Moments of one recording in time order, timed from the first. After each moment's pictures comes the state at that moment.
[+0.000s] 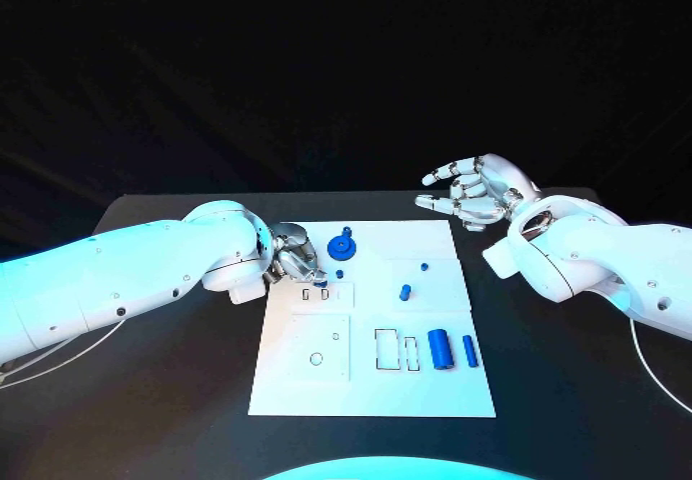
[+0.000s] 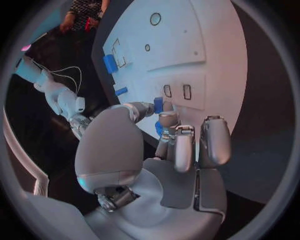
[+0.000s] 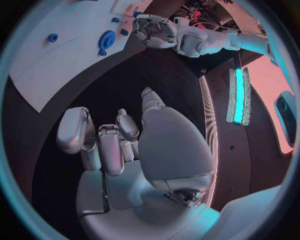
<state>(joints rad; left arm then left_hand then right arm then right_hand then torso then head) 1.29 -0.73 -0.07 1.48 -0.98 0.10 -0.50 1.22 -0.28 0.67 0.31 0.42 0.90 0.05 0.73 0.68 1.27 -0.03 1.09 0.87 1.47 -0.08 1.55 1.31 0.08 1.38 0.03 1.42 1.23 1.32 -0.92 -0.10 1.64 -0.76 -0.56 0.03 1.39 -0.12 -0.01 0.29 0.26 0.79 0.18 0.22 0.36 1.23 0.10 1.24 1.19 1.47 0.02 1.45 1.31 0.08 1.39 0.12 1.10 1.29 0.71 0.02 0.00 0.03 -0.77</state>
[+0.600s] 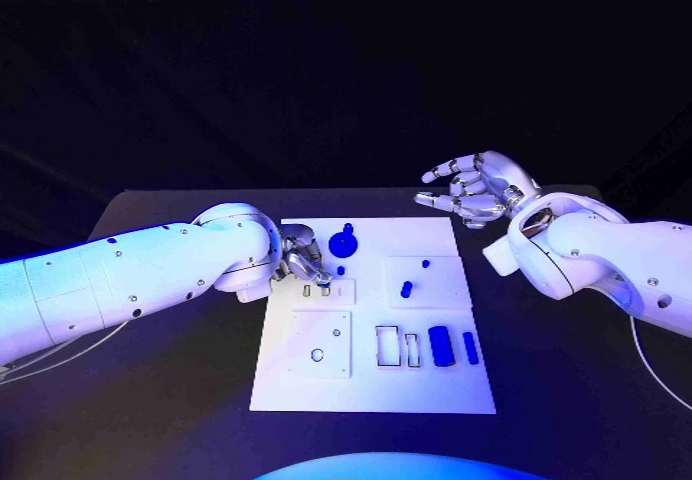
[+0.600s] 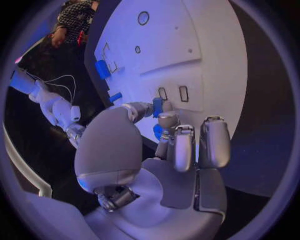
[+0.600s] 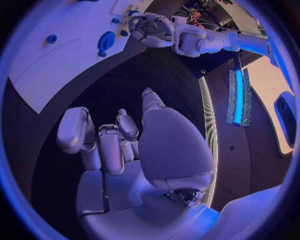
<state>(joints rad) 1.28 -0.71 -0.09 1.46 -1.05 0.10 -0.51 1.20 -0.27 0.66 0.30 0.45 0.91 0.05 0.73 0.72 1.28 -0.03 1.10 0.89 1.47 -0.08 1.54 1.31 0.08 1.40 0.03 1.43 1.26 1.32 -0.91 -0.10 1.64 -0.77 -0.56 0.03 1.39 -0.11 -0.02 0.29 0.25 0.79 0.18 0.22 0.36 1.23 0.10 1.24 1.19 1.47 0.02 1.45 1.31 0.08 1.39 0.12 1.10 1.29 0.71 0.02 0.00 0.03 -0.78</state>
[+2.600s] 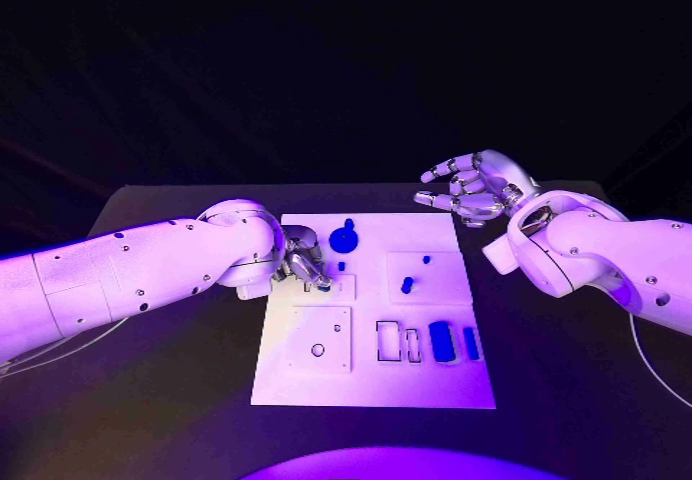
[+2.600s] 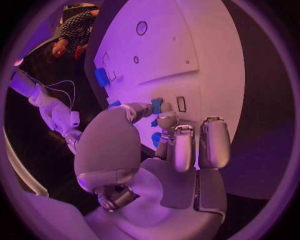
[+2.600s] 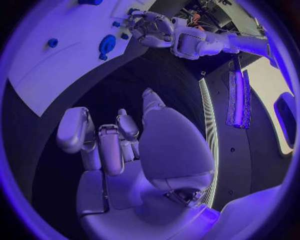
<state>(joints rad) 1.28 -0.69 -0.09 1.44 -1.05 0.17 -0.52 1.17 -0.28 0.66 0.30 0.48 0.92 0.04 0.73 0.83 1.29 -0.04 1.10 0.89 1.47 -0.08 1.54 1.31 0.08 1.40 0.02 1.44 1.26 1.31 -0.91 -0.10 1.63 -0.78 -0.54 0.02 1.38 -0.11 -0.02 0.29 0.25 0.79 0.18 0.23 0.36 1.23 0.10 1.24 1.19 1.47 0.02 1.45 1.31 0.08 1.39 0.12 1.09 1.29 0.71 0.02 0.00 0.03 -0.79</state>
